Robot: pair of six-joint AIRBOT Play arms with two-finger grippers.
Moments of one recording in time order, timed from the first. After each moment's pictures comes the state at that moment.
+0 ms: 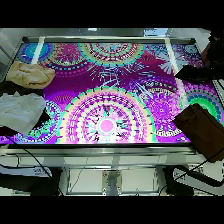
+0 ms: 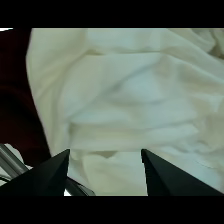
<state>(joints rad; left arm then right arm) 0.64 -1.54 1.64 1.80 -1.38 -1.73 -0.23 -1.25 1.50 -1.15 1.29 1.44</state>
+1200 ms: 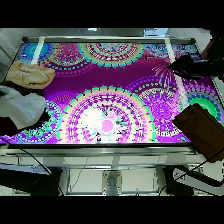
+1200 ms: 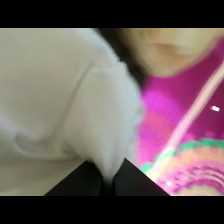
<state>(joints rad) 0.75 -1.62 1.69 0.98 -1.34 -1.40 -0.23 -1.25 1.50 -0.86 1.27 1.47</state>
